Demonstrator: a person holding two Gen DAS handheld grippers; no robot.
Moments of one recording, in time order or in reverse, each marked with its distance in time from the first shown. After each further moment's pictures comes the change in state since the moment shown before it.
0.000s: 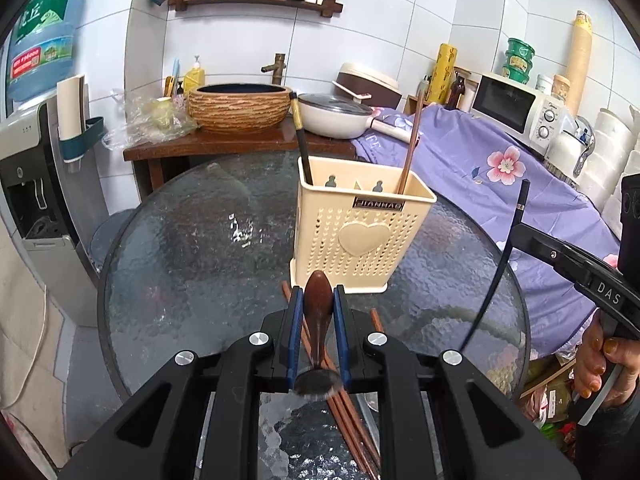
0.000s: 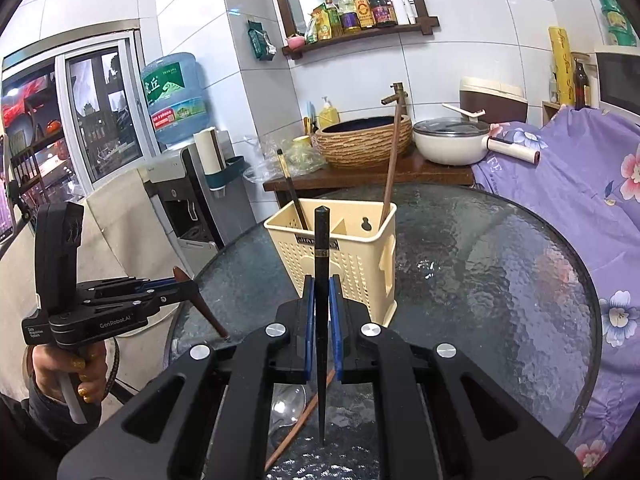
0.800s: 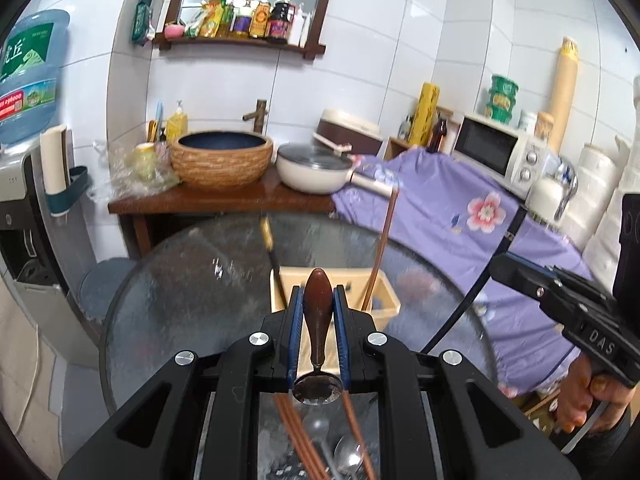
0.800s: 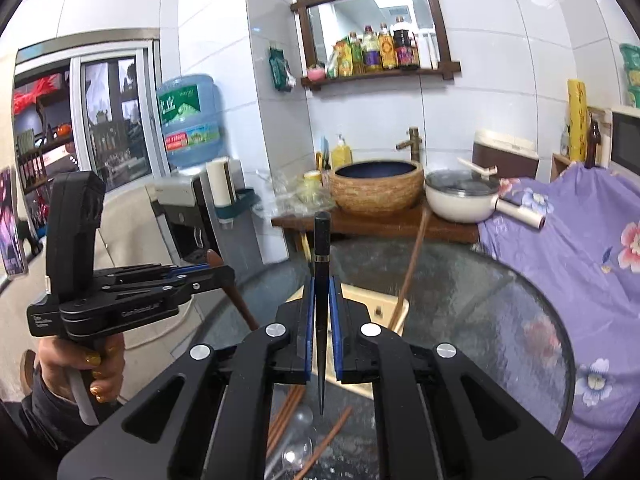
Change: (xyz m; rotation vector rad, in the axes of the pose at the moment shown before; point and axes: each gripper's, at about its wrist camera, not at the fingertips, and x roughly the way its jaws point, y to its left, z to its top) left arm -0.027 -0.018 0.096 0.001 -0.121 -0.062; right arm -0.017 0.030 0.101 -0.086 -0.088 -0.002
